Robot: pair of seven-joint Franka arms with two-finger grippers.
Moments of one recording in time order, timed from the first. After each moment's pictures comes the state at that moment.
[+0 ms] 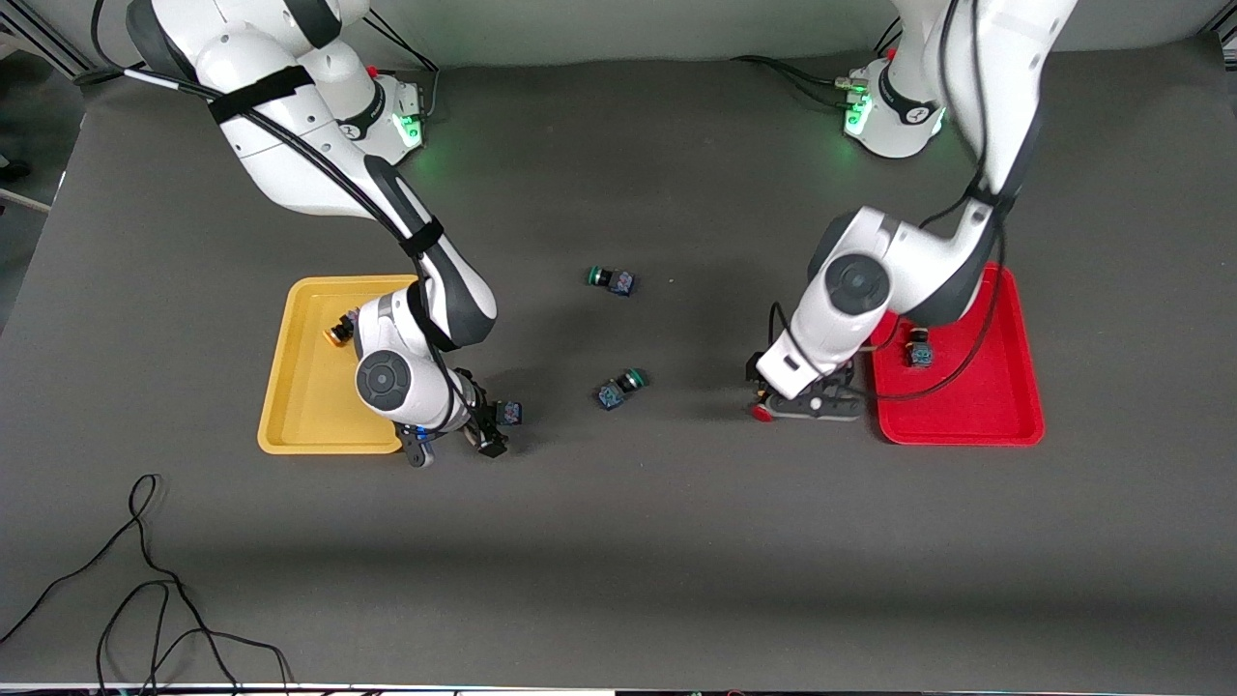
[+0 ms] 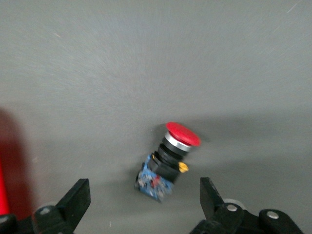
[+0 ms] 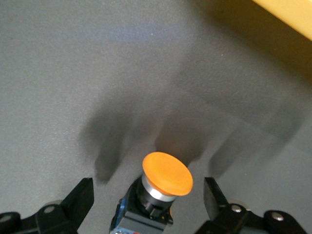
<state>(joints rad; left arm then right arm) -0.30 0.51 -0.16 -1.97 0.16 2.47 -0.46 0.37 0.71 0.03 -1.73 0.17 2.37 1.37</state>
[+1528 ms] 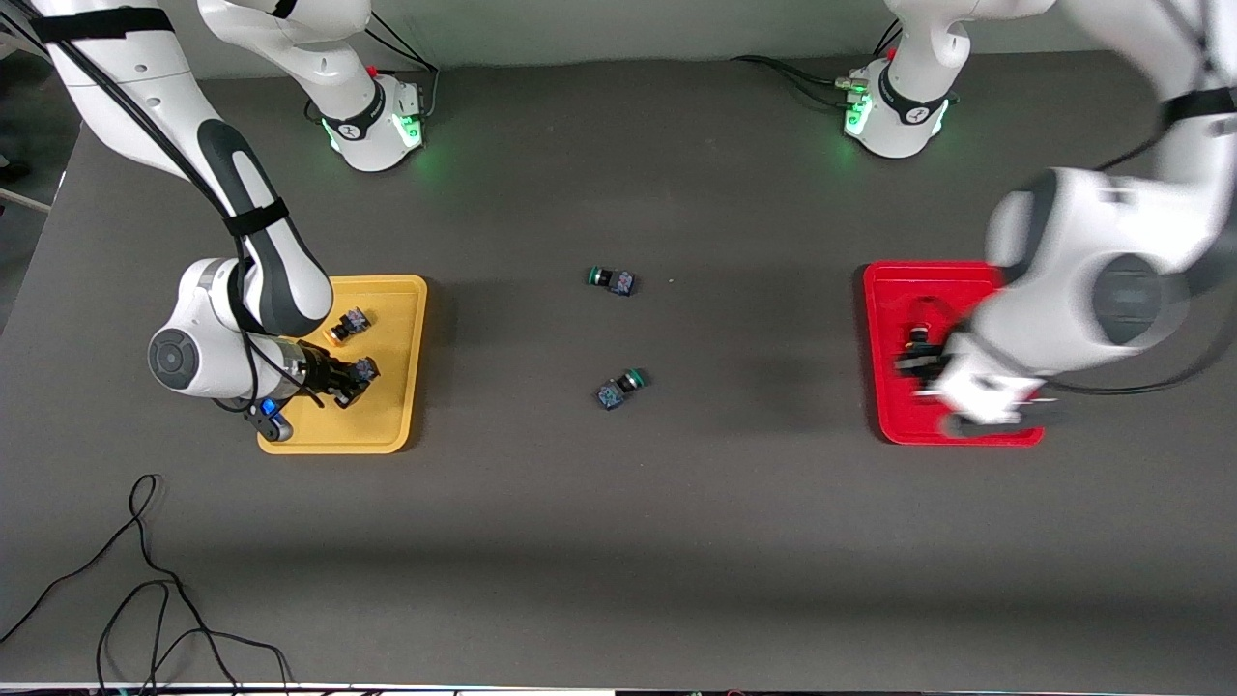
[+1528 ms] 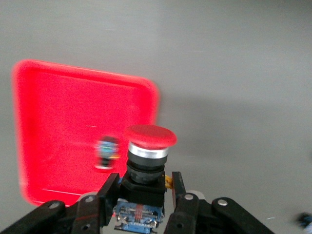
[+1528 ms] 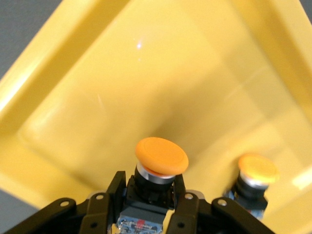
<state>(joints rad) 0.02 0.26 -0.13 -1.72 -0.02 1.82 -0.25 0.04 0.42 -0.02 -2.09 0.17 2.28 0.67</state>
